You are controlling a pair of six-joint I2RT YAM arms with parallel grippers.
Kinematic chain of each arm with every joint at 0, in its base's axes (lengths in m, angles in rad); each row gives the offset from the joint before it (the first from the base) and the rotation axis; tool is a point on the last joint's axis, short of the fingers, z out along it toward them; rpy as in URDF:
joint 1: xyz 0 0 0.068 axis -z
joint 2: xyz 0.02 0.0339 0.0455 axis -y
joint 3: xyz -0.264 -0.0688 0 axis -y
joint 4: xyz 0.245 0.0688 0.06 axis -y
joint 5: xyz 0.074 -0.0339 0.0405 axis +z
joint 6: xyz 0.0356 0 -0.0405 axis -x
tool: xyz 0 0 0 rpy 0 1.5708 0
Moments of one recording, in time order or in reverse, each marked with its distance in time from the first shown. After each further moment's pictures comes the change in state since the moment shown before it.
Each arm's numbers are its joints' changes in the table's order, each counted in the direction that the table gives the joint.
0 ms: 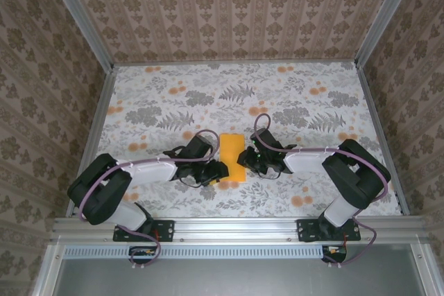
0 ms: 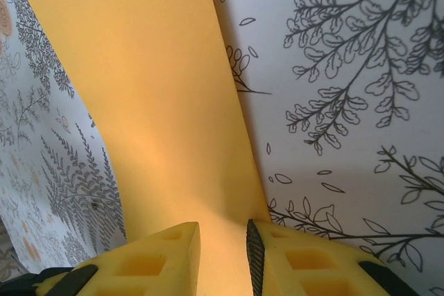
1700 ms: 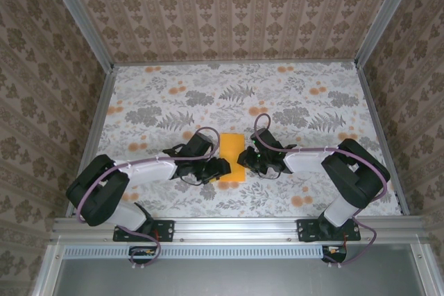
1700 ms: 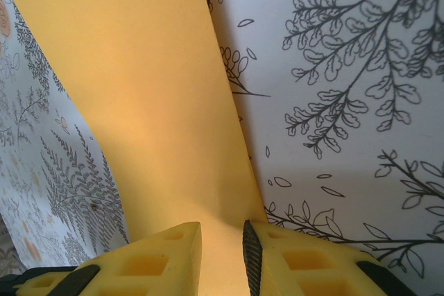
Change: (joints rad) left arm 0.002 0.013 0.028 -0.014 0.018 -0.009; right arm 0.003 -0.008 -0.001 0.006 0.005 0.000
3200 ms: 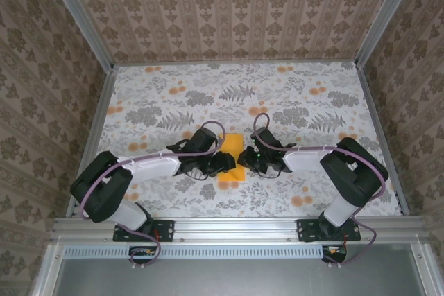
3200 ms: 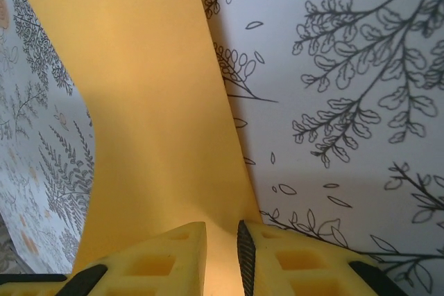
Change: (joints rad) left arm 0.011 -0.045 0.078 0.048 -0.019 -0.028; right arm 0.008 -0.018 0.013 -0.002 0.026 0.035
